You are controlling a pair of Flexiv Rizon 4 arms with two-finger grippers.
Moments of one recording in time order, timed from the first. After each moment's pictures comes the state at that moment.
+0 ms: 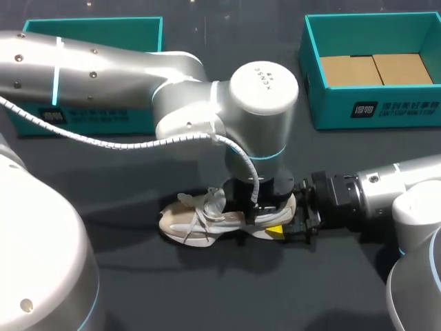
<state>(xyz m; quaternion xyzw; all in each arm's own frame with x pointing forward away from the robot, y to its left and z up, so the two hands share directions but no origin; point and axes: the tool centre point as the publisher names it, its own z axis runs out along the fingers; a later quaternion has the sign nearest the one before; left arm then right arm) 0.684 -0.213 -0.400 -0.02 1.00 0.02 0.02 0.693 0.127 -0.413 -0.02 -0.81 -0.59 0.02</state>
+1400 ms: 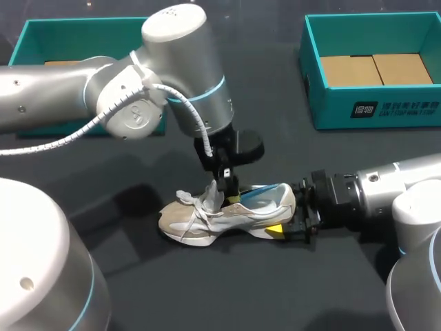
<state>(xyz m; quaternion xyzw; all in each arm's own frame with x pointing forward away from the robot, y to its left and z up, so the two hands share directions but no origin) 0.684 -0.195 -0.340 0.00 0.98 -0.14 -0.11 0.693 0.128 -0.411 -0.02 -0.81 -0.59 0.02</state>
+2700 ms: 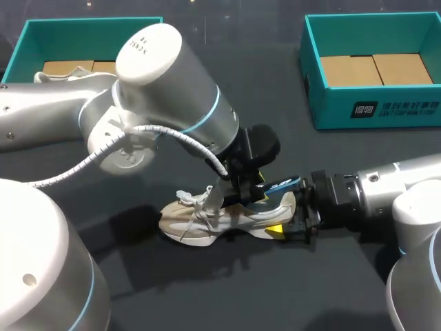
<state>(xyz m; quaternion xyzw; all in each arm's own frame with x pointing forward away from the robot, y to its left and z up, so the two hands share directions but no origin) 0.677 -0.245 -0.304 -0.06 0.97 -0.24 0.01 0.692 0.128 -0.411 -0.02 -0.81 -0.59 0.02</state>
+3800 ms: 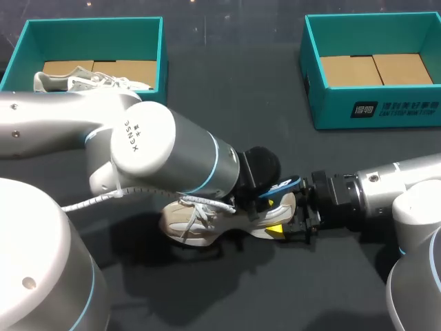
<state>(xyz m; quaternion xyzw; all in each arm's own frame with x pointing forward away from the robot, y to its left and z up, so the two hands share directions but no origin) 0.687 -0.255 -0.328 -0.10 0.95 -0.28 0.13 0.692 0.128 -0.411 -0.02 -0.81 -0.59 0.02</state>
